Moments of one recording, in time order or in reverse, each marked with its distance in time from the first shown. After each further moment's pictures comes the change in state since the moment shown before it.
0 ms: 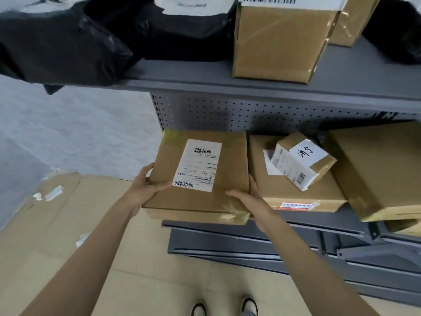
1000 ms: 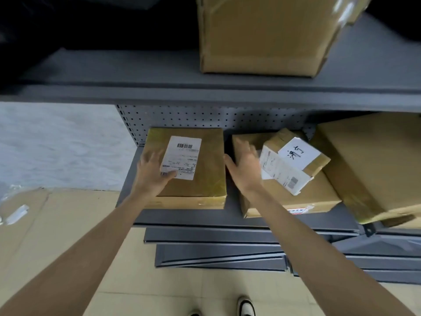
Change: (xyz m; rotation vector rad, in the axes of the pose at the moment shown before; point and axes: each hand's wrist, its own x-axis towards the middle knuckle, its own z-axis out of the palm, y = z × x) left_hand 0.099 0.025 0.074 0.768 0.104 0.368; right_hand 0.077 -0.057 -0.015 -0.714 0.555 -0.552
